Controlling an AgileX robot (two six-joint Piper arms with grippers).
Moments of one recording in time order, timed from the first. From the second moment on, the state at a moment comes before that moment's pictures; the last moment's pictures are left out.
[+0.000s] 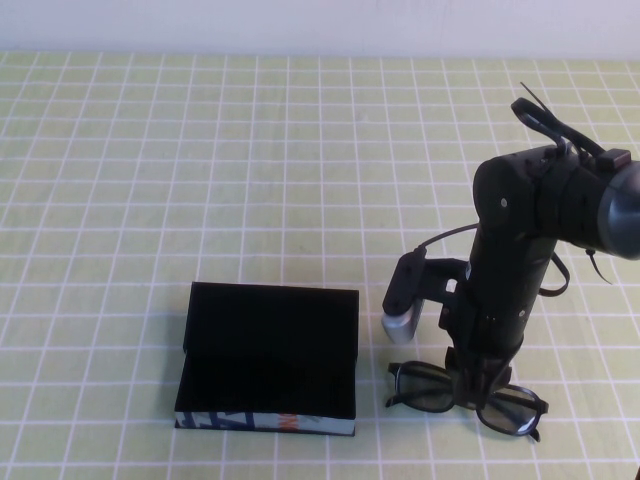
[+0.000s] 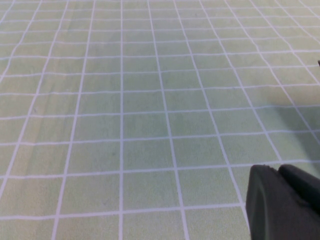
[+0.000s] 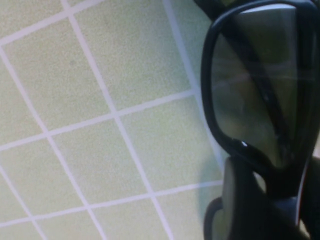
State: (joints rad) right arm 0.51 1.88 -1.28 0.17 1.15 -0.82; left arm -0.13 -0.01 0.03 0.00 0.39 -0.02
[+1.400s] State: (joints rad) right arm 0.74 1.76 -1.48 0.09 1.21 -0.77; left arm -0.13 -0.01 0.03 0.00 0.39 -0.02
